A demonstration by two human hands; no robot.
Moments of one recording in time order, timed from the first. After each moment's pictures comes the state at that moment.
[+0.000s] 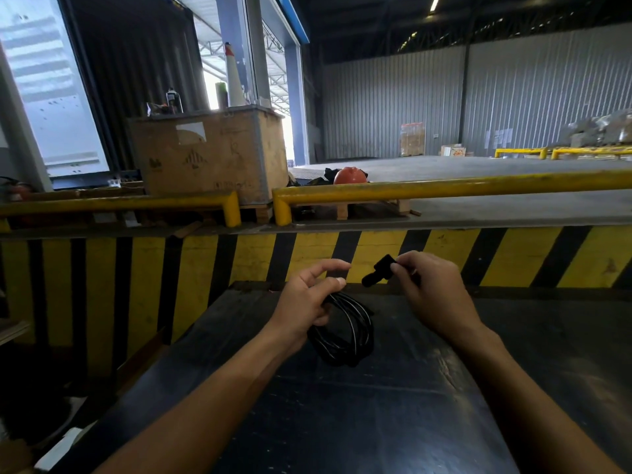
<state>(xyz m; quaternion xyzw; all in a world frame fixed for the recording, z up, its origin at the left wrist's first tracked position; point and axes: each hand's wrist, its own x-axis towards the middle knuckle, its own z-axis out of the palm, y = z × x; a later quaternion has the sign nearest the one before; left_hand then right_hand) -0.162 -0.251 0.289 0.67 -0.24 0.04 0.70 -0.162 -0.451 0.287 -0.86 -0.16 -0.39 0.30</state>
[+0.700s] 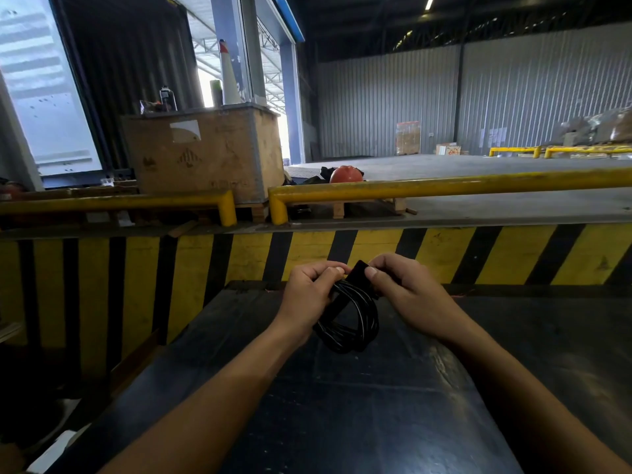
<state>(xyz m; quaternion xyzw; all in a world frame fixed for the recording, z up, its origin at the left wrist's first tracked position) -0.155 -0.265 0.294 0.69 -0.19 0.11 0.69 -0.180 -0.431 0.307 -0.84 -0.27 -0.23 0.42</state>
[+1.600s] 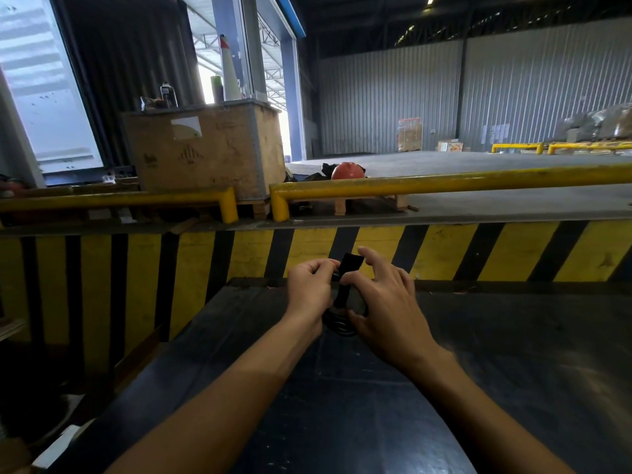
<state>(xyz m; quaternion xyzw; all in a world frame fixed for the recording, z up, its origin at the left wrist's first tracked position) -0.146 -0.276 0.290 0.68 -0.03 0.14 0.72 -0.176 -0.394 0.267 -0.90 -0.18 -0.35 0.16</state>
